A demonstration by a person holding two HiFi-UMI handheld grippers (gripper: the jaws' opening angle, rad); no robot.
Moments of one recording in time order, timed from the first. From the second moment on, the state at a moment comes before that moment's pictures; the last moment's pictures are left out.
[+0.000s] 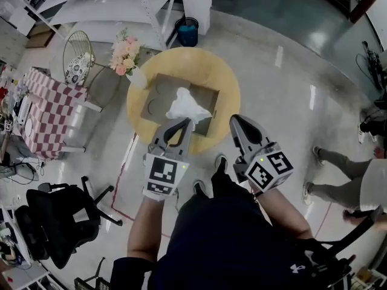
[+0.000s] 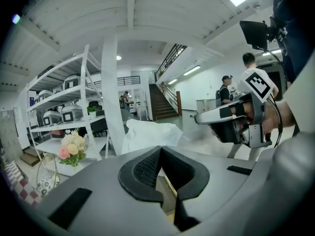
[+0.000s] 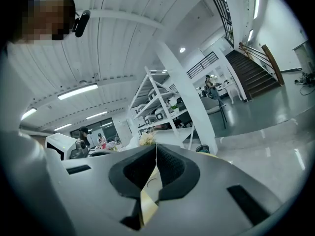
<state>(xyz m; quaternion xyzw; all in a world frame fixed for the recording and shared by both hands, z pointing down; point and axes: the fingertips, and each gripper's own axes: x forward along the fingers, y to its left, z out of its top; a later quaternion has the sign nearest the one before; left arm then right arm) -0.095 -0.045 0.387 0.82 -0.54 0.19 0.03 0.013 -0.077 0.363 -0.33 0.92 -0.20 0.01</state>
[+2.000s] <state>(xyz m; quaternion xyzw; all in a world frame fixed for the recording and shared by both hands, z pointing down) -0.124 -0.206 0.584 0.76 -0.55 0.17 0.31 0.009 -0.239 0.434 -0.43 0.89 -0.17 -0.05</state>
